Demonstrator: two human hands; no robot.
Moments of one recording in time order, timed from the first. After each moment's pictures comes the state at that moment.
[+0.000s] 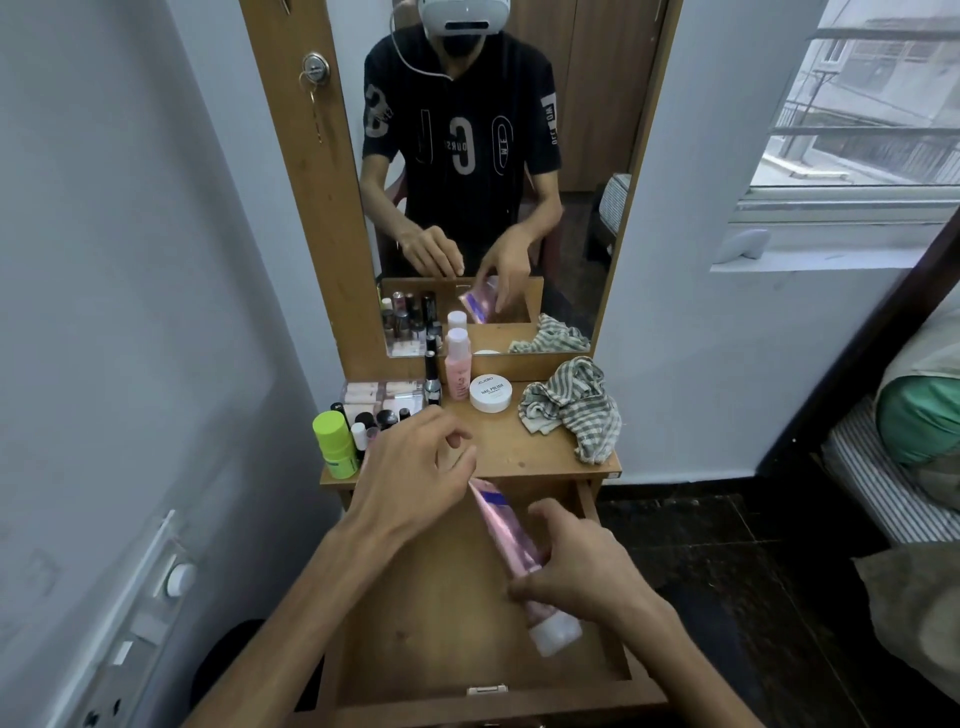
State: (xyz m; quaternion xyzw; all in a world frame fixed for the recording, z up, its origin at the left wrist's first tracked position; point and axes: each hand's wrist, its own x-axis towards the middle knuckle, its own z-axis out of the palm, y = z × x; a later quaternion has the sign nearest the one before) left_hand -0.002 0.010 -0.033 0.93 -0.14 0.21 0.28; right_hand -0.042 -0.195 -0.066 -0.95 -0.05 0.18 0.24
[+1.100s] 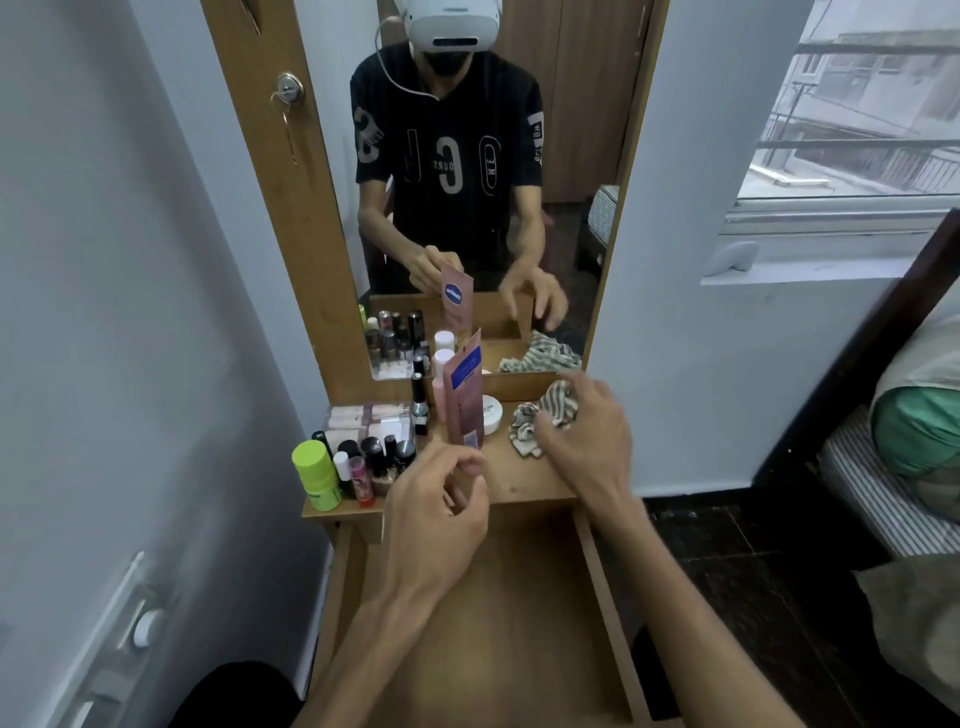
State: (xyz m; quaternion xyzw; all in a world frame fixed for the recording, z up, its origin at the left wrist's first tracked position) left_hand -0.011 -0.030 -0.044 0.86 -0.07 0.24 0.44; right_hand 0.082 -0.205 -0.045 -0.91 0.04 -0.21 0.35
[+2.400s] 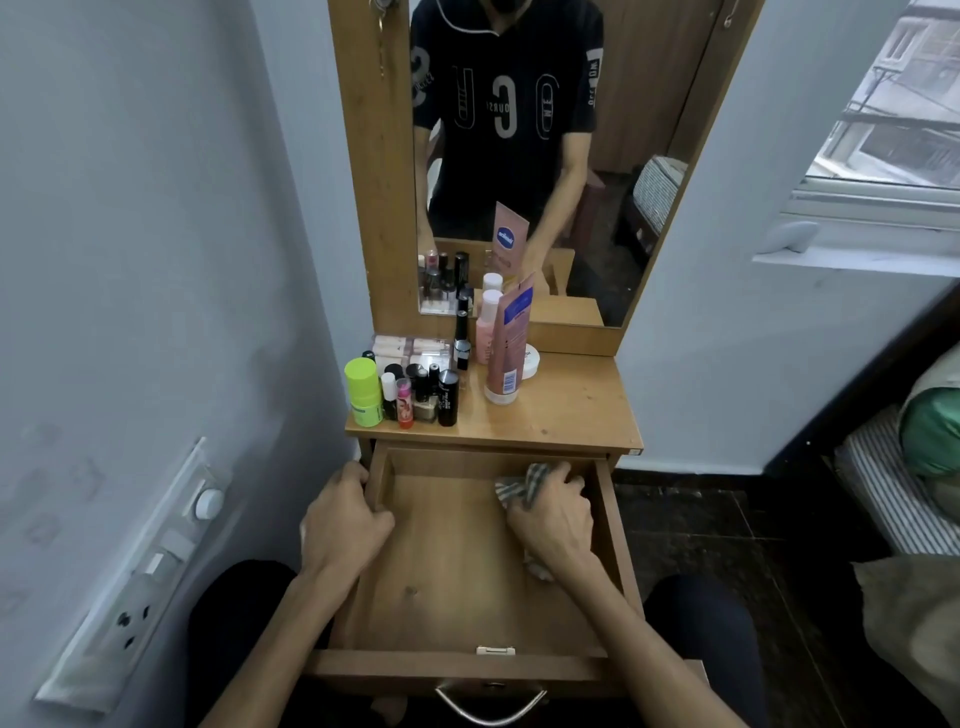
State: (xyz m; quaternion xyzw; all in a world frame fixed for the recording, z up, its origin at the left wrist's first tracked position) left_hand -0.060 0.085 -0.146 0.93 0.20 0.04 0.31; right_hand -0.010 -0.150 -0.142 -0.95 0.11 0.09 0.29
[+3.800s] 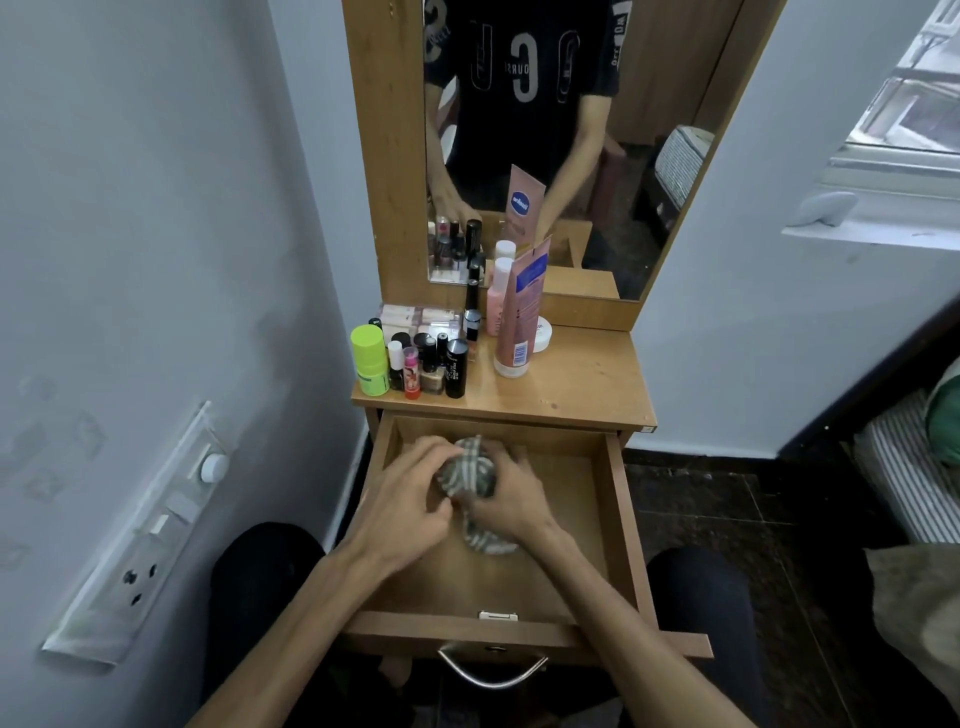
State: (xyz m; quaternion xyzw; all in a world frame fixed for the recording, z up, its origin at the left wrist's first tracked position) left_hand -0.069 0.043 -0.137 0.94 -0.10 0.07 0.33; right_hand -0.017 -0.121 -0.141 -0.93 -0.07 0.18 0.32
